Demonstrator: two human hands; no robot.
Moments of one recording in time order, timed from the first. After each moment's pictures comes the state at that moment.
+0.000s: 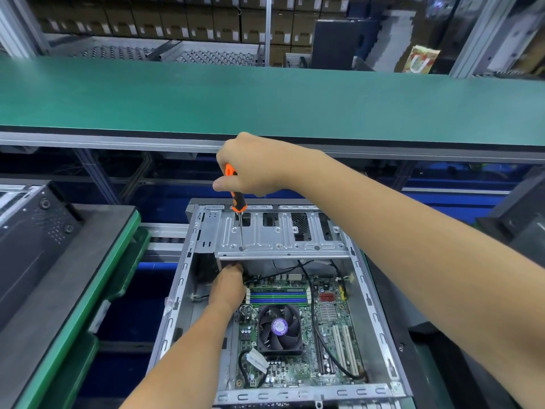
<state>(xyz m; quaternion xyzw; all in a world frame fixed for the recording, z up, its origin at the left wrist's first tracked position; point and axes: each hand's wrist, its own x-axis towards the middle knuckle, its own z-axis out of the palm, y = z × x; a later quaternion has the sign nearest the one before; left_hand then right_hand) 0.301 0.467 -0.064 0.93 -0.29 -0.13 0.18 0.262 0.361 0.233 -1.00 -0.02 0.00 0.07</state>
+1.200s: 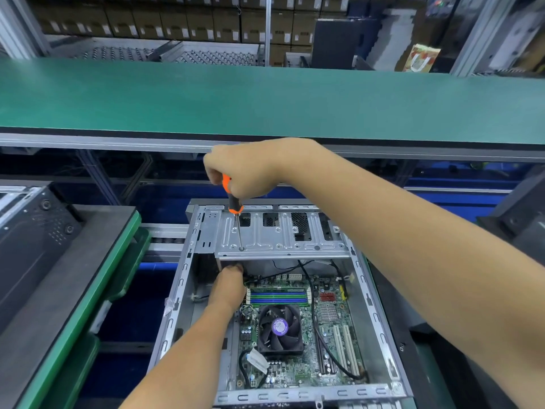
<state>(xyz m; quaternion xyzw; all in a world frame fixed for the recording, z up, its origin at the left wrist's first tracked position) 0.301 0.466 -0.062 0.93 -0.29 -0.14 0.19 0.265 0.367 0.240 -0.99 -0.04 0.11 0.04</state>
